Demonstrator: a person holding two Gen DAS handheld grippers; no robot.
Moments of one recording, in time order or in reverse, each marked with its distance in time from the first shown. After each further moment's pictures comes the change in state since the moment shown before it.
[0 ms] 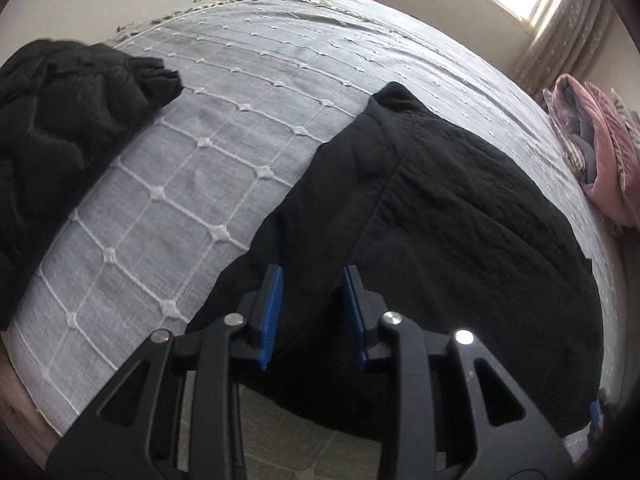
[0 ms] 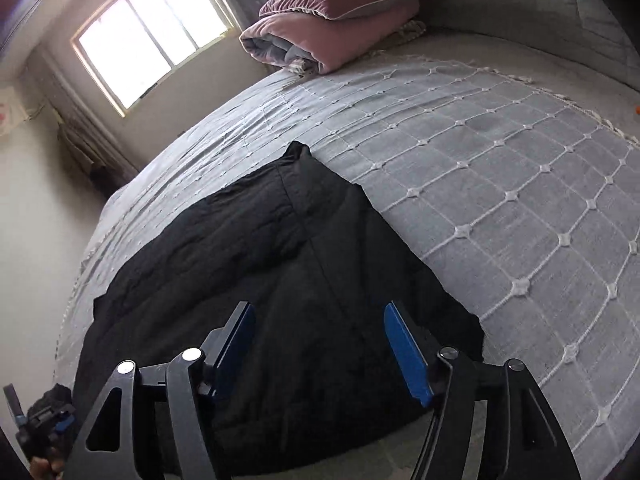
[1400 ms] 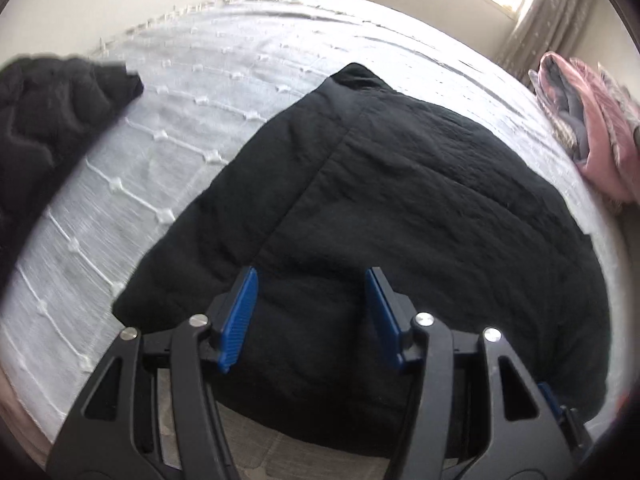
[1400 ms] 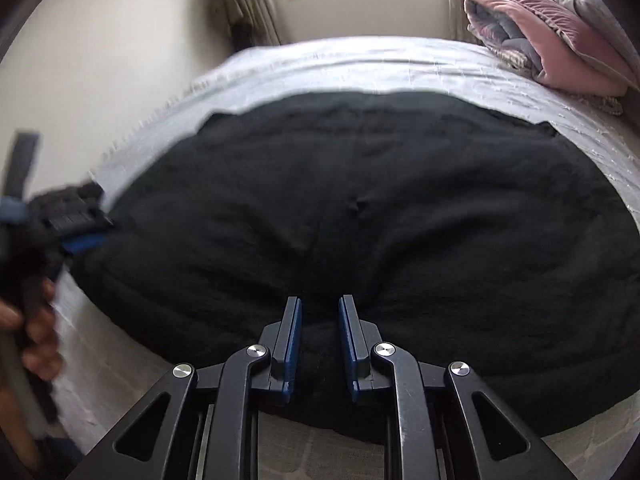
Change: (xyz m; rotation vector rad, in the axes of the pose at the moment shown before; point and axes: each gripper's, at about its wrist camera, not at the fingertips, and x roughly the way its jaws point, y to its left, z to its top) left arm 0.010 -0.044 -0.014 0.072 0.006 -0.017; right arm 0.057 0.201 -0.131 -0.630 0.200 0.179
